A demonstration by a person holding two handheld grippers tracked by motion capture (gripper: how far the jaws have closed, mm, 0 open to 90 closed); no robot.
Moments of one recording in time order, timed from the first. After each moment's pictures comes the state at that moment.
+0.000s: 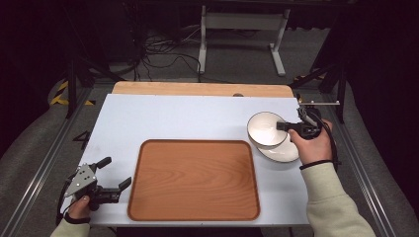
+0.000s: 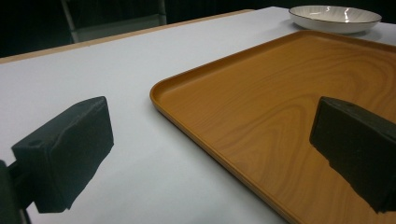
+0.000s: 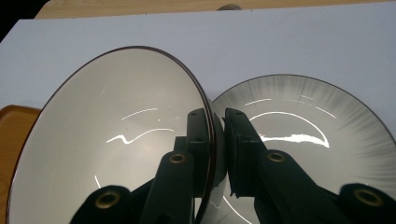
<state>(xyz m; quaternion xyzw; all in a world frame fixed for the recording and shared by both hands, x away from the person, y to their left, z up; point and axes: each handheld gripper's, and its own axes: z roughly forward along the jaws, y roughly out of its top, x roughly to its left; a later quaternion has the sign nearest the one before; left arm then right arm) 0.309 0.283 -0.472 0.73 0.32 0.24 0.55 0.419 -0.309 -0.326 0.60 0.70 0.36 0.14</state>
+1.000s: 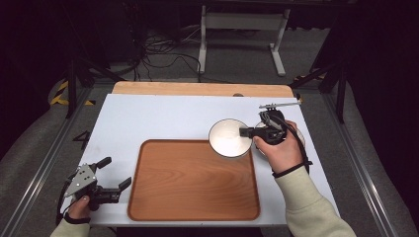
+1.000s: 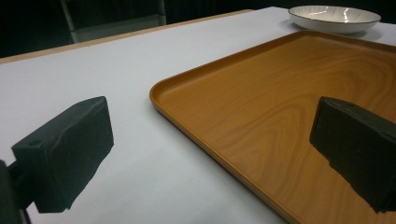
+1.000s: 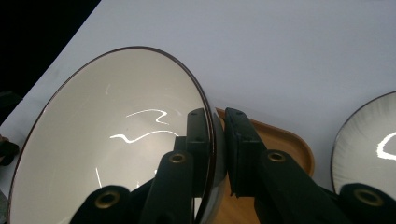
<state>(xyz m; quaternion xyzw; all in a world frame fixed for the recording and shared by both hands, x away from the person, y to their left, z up) 0.309 0.283 -0.472 0.73 0.32 0.24 0.55 0.397 -0.208 -0.311 0.53 0.75 0.39 0.08</state>
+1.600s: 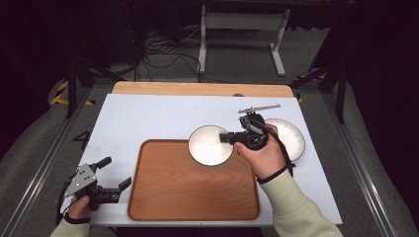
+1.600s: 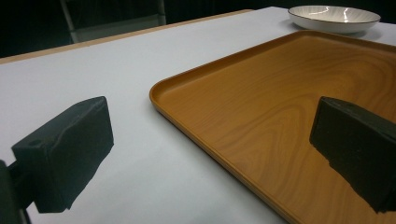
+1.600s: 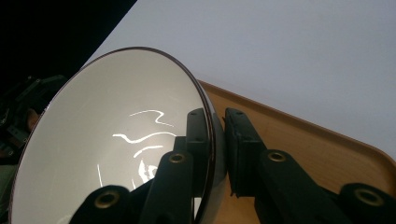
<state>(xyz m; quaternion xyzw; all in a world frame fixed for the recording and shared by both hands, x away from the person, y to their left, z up) 0.309 0.283 -0.472 0.73 0.32 0.24 0.55 0.386 -0.163 -0.313 0.48 0.78 0.41 0.04</state>
